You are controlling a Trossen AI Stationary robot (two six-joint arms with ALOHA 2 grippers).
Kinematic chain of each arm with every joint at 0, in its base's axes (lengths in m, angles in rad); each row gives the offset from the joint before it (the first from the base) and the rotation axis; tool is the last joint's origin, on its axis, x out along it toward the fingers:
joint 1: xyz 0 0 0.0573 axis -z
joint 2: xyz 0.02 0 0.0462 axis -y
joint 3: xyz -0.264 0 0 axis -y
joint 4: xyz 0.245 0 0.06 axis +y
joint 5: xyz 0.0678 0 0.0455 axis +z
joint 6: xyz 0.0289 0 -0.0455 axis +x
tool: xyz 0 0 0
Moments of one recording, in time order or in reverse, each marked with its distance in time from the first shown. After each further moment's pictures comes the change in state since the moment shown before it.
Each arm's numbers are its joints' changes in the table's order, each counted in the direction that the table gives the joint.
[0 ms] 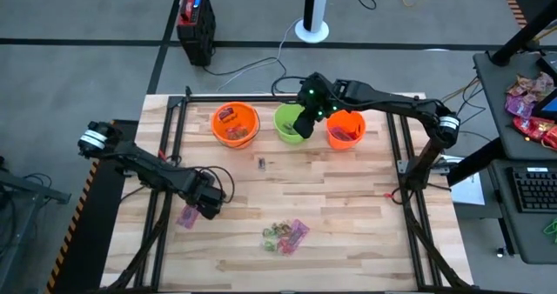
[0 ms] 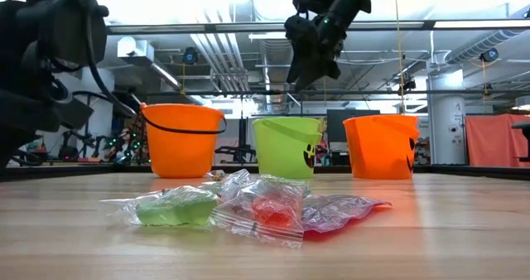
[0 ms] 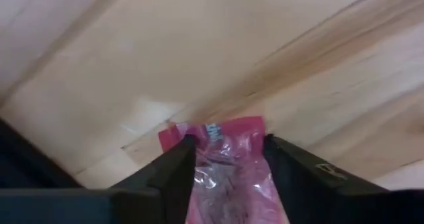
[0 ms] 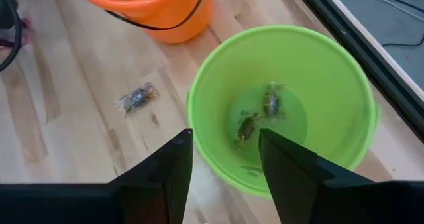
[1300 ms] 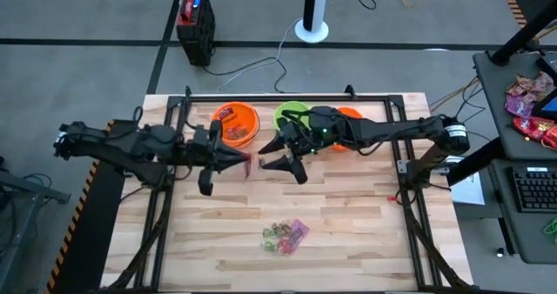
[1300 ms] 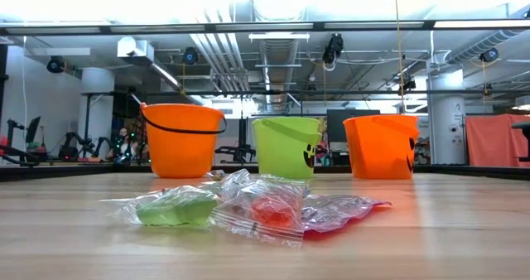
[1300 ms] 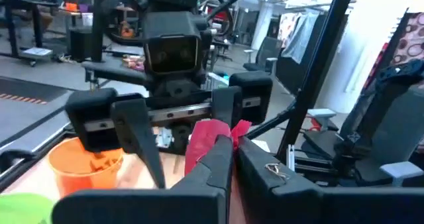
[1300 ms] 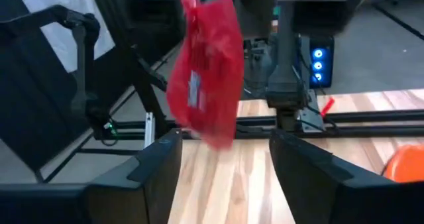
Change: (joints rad) left arm -0.162 0.451 0.387 -0.849 0.260 1.113; right arm -0.362 0.074 -0.098 -0.779 0.251 0.010
